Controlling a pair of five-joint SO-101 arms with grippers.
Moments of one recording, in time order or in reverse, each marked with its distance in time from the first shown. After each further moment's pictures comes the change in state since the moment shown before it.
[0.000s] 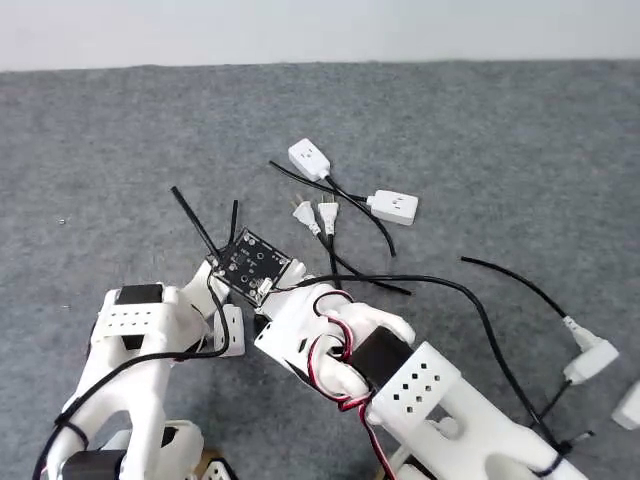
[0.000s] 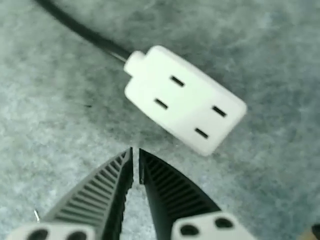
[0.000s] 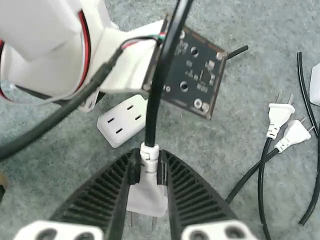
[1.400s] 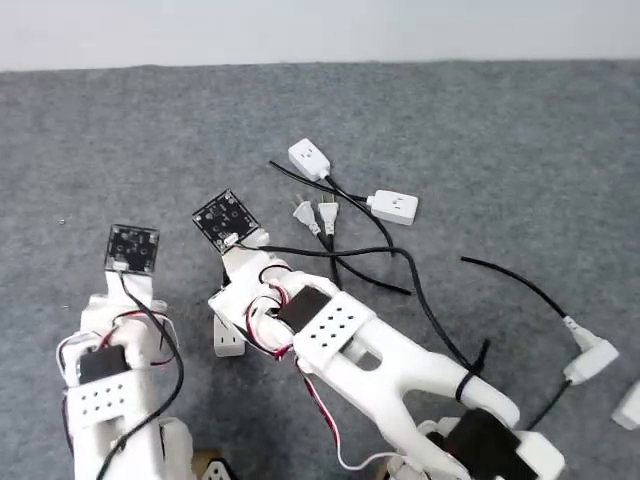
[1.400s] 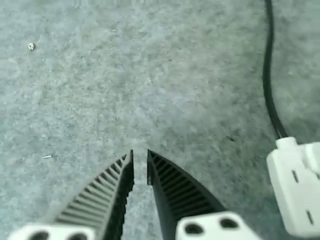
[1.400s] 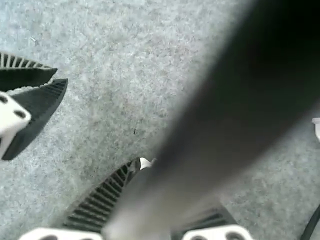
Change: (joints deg) left arm -14.8 -28.7 14.3 -15.9 30.2; right arm -1.0 32.4 -12.1 -17.6 -16.4
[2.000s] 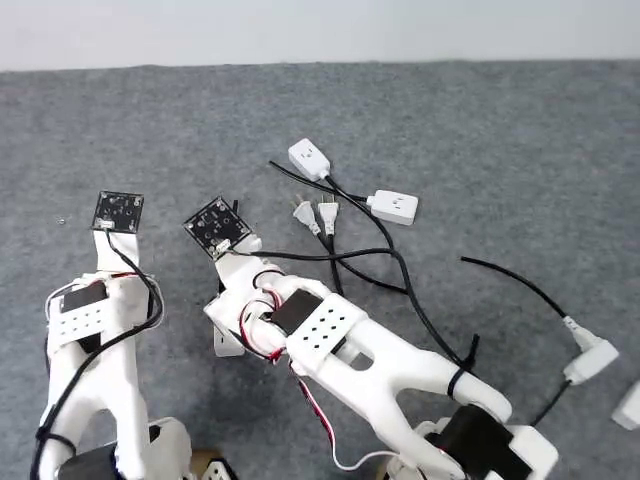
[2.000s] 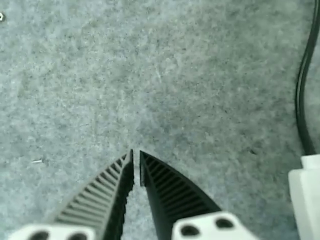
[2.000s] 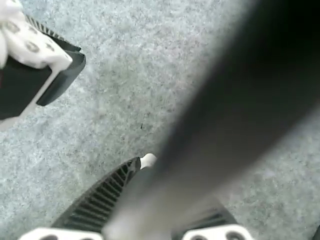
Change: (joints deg) left arm -2.1 29.4 -17.8 -0.1 0.3; right arm -1.8 1.2 -0.1 -0.4 0.4
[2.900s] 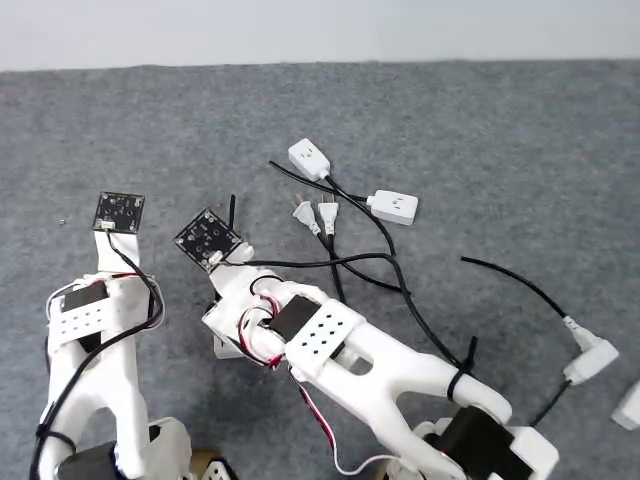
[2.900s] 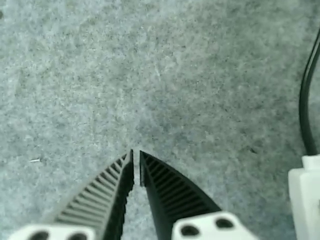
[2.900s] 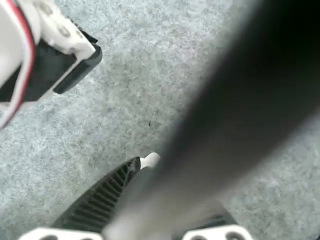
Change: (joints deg) left arm 0.0 0.5 0.0 0.0 0.0; right arm -0.6 -0.1 1.5 -1.1 4.6
